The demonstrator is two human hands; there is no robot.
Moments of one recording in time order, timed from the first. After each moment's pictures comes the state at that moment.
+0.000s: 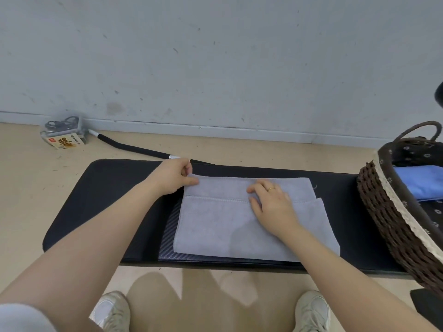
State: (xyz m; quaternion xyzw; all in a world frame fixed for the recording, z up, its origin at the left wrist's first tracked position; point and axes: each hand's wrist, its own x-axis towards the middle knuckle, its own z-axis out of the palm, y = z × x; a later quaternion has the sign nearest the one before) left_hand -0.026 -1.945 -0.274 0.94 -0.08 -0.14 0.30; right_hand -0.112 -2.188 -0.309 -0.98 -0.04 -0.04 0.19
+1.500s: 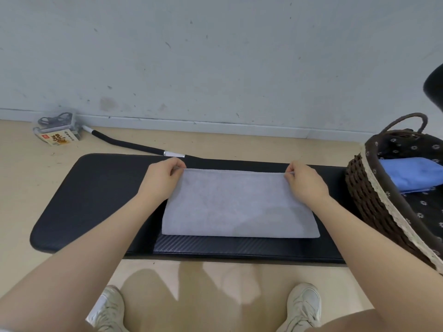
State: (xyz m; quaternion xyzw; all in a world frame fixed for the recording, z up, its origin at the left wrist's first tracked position) left_hand -0.059 -1.963 -0.286 0.93 -0.01 0.01 0.36; right_hand -0.083 -2.275 -0.284 -0.97 0.15 0.03 0.20
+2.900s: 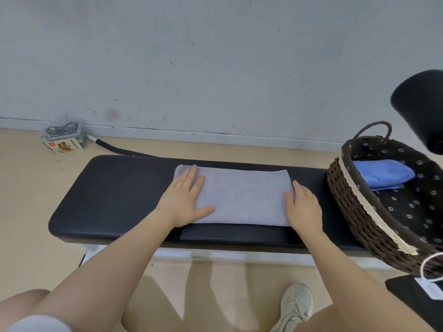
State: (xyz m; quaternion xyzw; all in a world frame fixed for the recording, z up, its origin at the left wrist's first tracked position) left_hand -0.116 -1.985 -0.296 0.97 -0.22 -0.08 0.04; right_hand -0.163 -2.269 -0.303 -0.96 0.20 -0.04 0.20
